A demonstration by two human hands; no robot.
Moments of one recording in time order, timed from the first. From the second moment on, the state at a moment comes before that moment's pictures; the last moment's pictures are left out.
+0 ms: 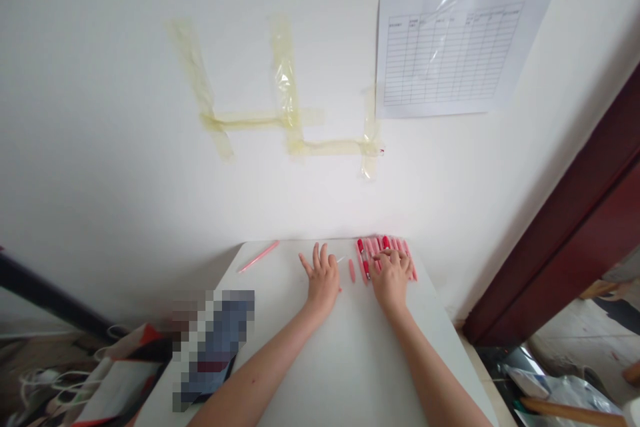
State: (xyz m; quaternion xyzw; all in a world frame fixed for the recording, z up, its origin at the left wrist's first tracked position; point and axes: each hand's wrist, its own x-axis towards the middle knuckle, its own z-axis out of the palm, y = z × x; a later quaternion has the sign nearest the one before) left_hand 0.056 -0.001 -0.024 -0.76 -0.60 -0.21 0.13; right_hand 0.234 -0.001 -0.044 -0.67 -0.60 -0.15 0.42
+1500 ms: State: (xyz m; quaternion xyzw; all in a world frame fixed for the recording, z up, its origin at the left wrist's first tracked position) left_hand 0.021 -0.006 -0.034 -0.79 -0.50 -0.34 0.11; right_hand 0.216 -0.013 -0.028 -0.51 -0.75 -0.11 0.41
